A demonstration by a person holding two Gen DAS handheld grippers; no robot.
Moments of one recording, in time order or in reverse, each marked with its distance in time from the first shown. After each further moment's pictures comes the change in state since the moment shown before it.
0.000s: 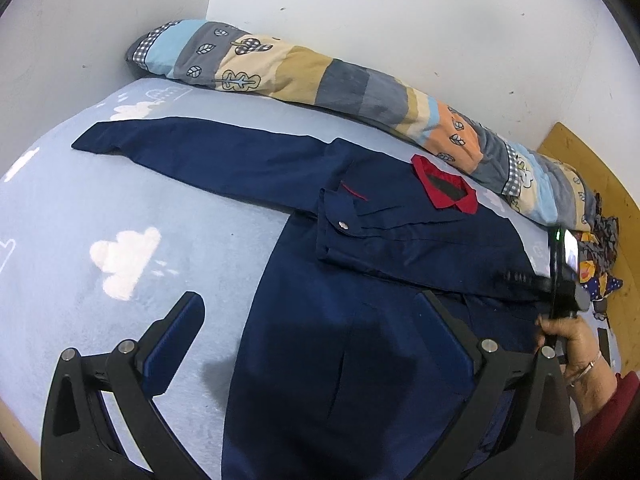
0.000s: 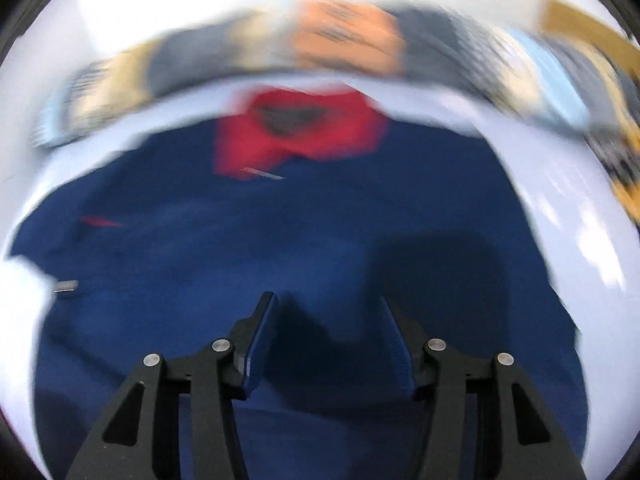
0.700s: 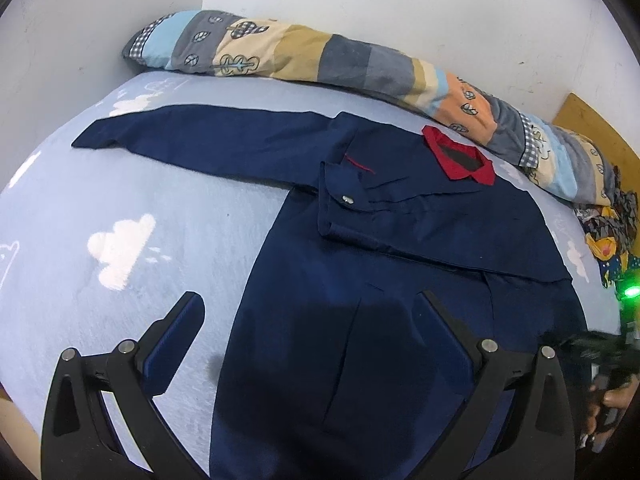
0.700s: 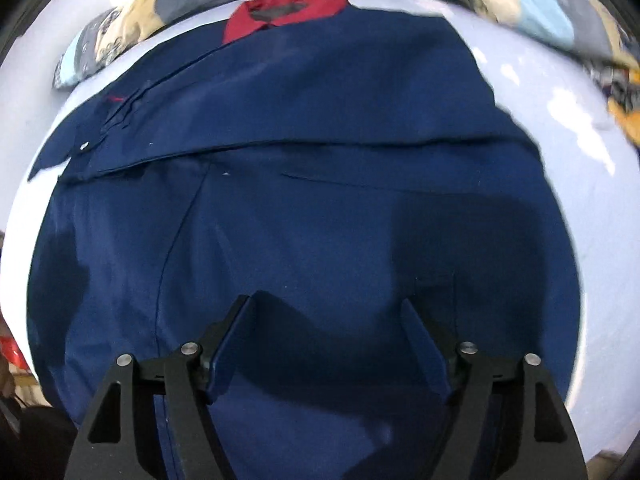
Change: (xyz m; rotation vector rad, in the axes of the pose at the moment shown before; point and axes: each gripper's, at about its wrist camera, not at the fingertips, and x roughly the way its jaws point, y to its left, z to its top) left arm 0.023 -0.017 -0.012 0.038 0.064 0.078; right arm -0.077 -0.032 -0.100 -0.152 0.063 0.160
